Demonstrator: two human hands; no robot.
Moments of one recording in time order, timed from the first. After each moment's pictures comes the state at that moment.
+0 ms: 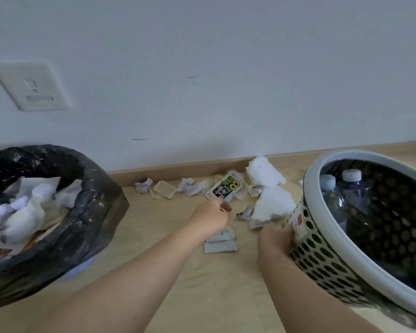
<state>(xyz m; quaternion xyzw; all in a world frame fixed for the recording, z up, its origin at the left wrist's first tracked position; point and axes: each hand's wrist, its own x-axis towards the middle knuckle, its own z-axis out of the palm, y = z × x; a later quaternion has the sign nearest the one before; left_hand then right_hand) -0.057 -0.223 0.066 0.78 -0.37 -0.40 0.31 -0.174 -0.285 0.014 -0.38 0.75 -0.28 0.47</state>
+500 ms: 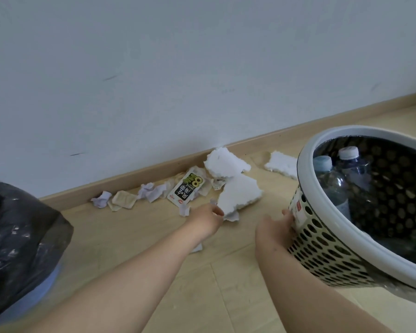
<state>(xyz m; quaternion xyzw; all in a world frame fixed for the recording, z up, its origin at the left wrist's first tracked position) -0.128 -0.293 0.042 0.80 -0.38 -0.42 0.21 -0.252 -0.338 0.017 -0.37 0.76 -0.30 0.44</state>
